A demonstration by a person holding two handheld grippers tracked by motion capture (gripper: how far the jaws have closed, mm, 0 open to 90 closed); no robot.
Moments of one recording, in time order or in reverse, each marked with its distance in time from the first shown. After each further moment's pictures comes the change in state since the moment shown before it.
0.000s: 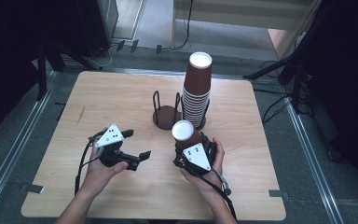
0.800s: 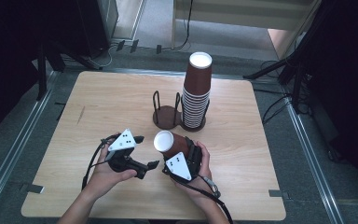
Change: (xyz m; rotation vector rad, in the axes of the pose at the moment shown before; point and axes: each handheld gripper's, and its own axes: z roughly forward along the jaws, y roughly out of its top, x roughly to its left) left arm -0.022 0.003 0.013 0.100 -0.075 0.074; right arm 0.038 -0.009 0.002 -0.033 0.051 -0.201
